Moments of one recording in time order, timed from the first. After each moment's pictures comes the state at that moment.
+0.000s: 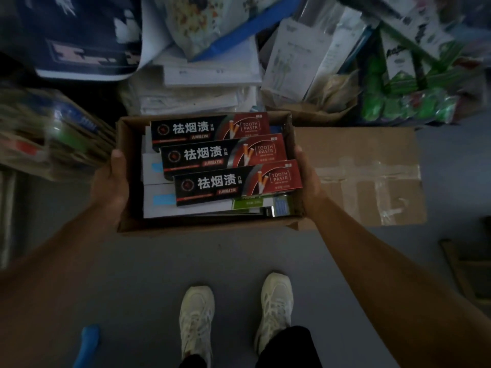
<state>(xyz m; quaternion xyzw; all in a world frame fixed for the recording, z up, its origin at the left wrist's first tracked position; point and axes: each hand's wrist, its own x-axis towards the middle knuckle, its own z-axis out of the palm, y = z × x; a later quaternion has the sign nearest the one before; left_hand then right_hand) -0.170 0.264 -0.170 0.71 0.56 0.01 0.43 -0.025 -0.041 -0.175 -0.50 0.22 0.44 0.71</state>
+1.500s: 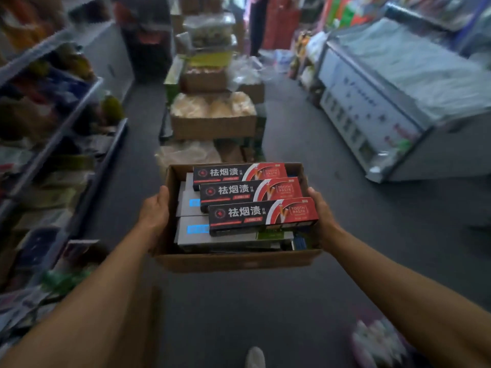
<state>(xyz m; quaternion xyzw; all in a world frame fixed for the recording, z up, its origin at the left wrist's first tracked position) -0.195 -0.362 0.465 0.82 -0.28 -0.29 0.41 -0.501 -0.474 0.441 -0.39 0.52 -0.32 0.68</state>
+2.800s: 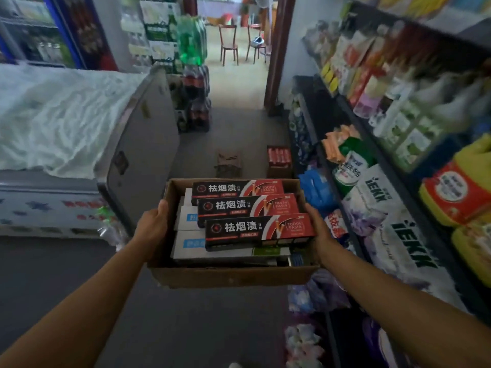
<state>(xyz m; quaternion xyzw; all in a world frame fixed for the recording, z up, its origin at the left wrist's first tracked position) -0.949 -1.044 0.467 0.44 -0.75 -0.48 0.07 -1.100 -0.753 0.447 0.15 0.61 -0.72 0.29</state>
